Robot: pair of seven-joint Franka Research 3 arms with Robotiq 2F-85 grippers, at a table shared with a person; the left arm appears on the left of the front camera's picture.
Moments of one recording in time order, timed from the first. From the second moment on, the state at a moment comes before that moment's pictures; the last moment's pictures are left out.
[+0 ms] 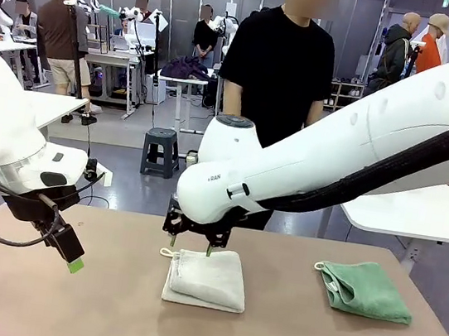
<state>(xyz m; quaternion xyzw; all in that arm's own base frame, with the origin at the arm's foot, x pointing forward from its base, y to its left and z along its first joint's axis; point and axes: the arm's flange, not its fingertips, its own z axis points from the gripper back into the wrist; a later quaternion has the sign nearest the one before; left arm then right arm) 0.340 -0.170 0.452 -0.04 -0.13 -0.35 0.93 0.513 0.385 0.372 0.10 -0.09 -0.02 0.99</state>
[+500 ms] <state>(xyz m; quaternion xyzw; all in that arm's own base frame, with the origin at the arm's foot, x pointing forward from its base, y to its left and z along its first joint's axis) 0.340 -0.170 0.452 -0.04 -0.13 -0.35 0.93 0.502 0.326 0.394 0.14 -0.09 -0.04 0.99</state>
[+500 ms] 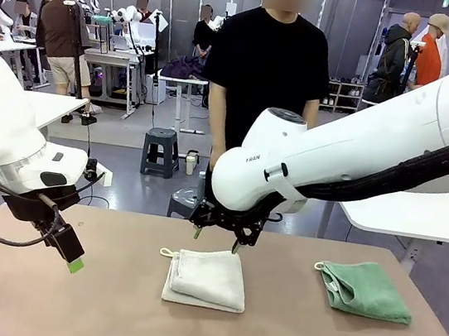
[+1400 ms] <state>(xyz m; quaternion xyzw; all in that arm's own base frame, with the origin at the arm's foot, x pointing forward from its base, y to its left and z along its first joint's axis) 0.340 -0.170 0.452 -0.04 -0.13 -0.35 0.93 0.504 0.342 0.388 0.13 -0.09 -0.03 0.99</state>
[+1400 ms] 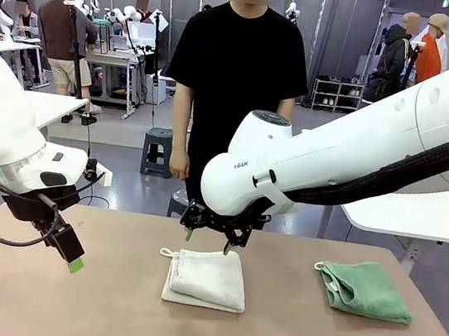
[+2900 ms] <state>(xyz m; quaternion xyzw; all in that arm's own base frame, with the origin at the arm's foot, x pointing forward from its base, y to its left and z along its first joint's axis) 0.340 -0.170 0.452 -0.04 -0.13 -0.35 0.93 0.484 0.178 0.287 0.38 -0.08 -0.07 0.92</state>
